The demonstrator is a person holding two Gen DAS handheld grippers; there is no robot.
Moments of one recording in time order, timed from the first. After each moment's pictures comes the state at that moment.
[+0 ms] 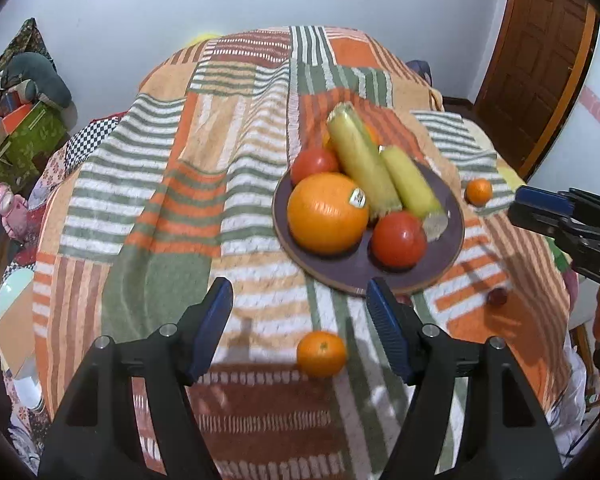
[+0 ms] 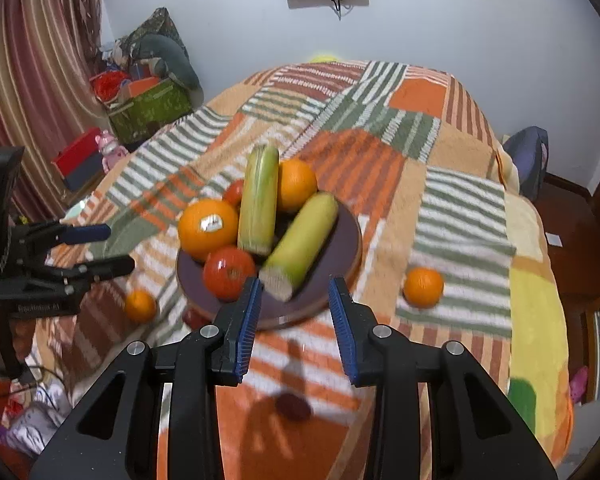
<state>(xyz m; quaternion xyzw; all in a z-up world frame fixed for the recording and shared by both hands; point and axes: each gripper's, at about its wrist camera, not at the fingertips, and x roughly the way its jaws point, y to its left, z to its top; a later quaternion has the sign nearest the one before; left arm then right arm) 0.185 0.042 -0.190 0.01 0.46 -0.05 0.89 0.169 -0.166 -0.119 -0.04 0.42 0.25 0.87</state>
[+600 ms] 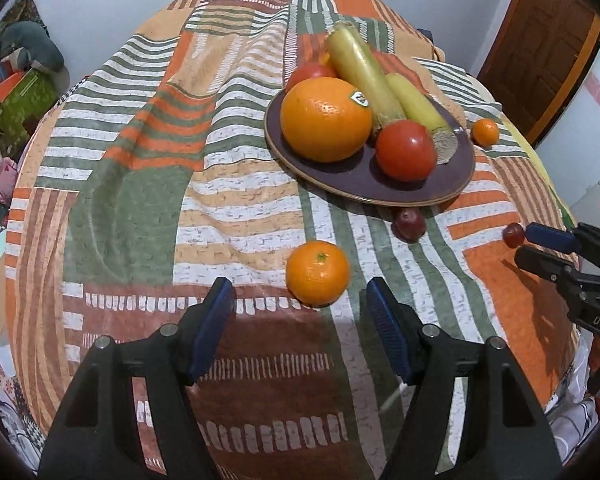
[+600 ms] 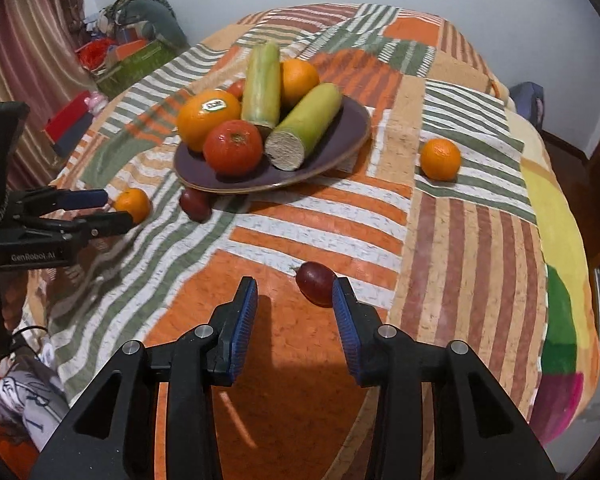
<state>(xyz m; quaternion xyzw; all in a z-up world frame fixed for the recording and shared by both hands) 0.165 0.040 -0.240 -0.01 0.51 -0.05 0.86 0.122 -0.171 -0.173 -0.05 0.48 0.22 0.85</state>
